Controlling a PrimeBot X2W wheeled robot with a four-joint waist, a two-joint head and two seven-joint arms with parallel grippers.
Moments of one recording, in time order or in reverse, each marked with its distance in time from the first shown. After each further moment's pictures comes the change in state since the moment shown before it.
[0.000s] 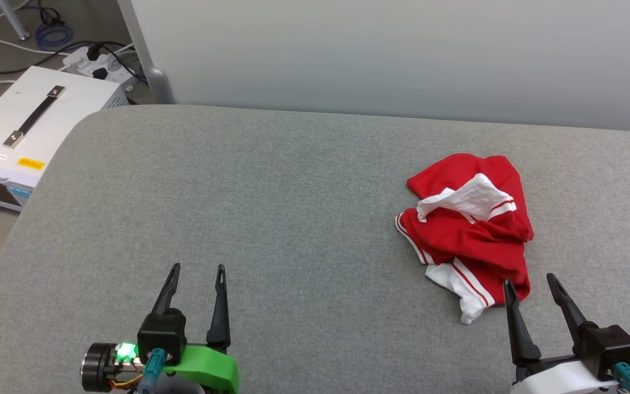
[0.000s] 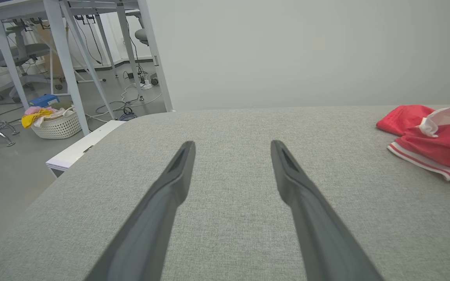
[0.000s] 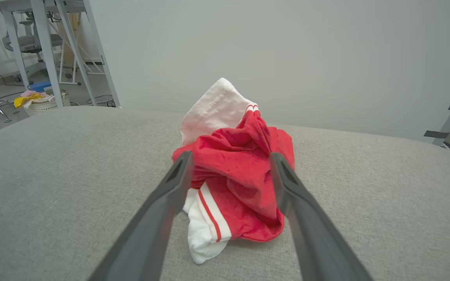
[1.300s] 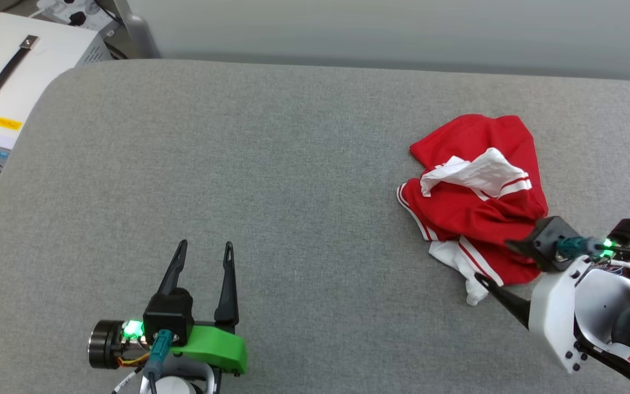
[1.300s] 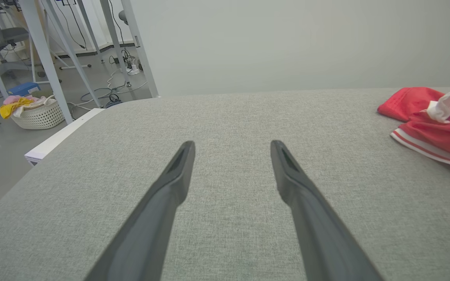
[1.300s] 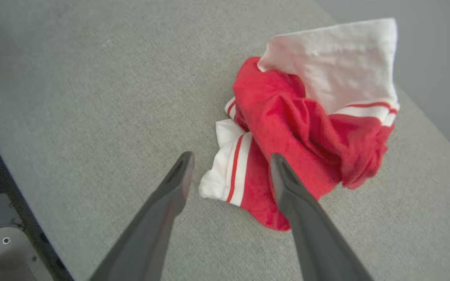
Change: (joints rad) left arm -0.051 -0.041 0.012 -0.008 0.028 -0.017 0.000; right arm -0.443 -0.702 0.623 -0.255 0.489 0.000 0.760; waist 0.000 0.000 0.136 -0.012
